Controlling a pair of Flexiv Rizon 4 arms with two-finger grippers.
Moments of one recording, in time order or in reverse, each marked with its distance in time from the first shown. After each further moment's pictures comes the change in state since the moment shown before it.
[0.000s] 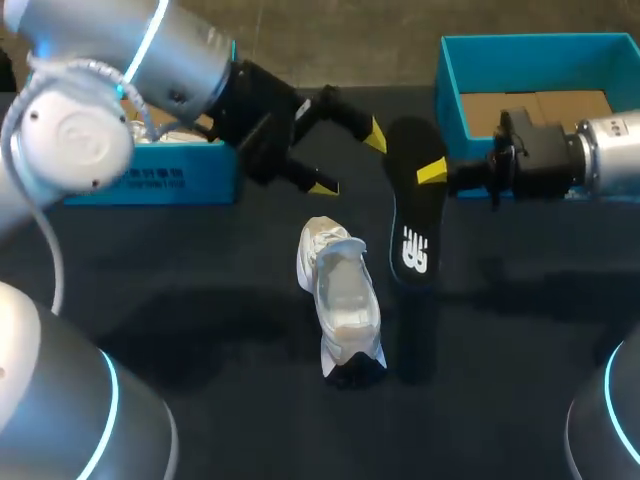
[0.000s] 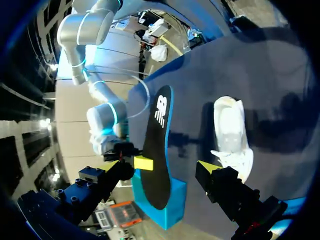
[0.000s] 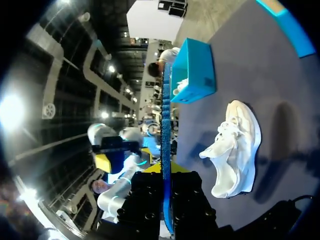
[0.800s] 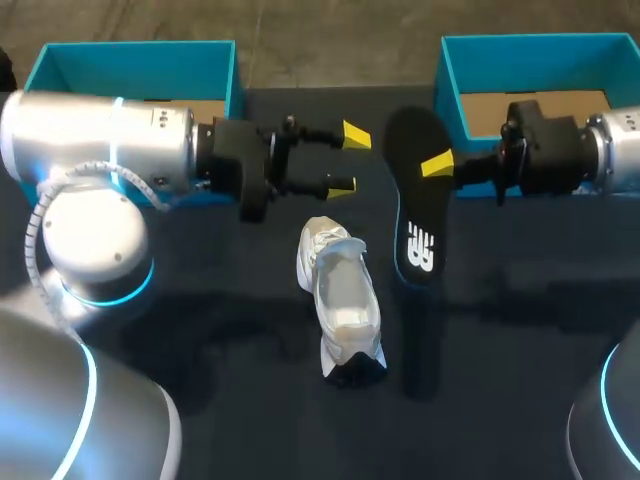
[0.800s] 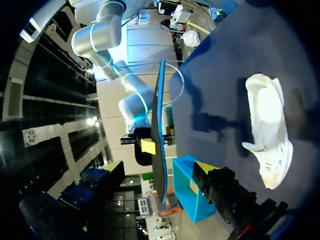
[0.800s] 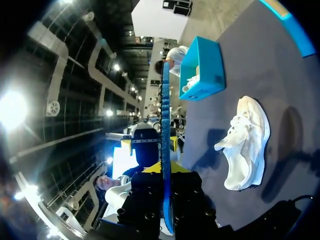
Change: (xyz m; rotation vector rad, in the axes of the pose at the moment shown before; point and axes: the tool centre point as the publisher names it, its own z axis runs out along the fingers) left arm 0.000 0.009 0.003 -0.099 -0.462 0.059; right arm 0.034 -0.018 -0.003 0.016 0.028 -0.019
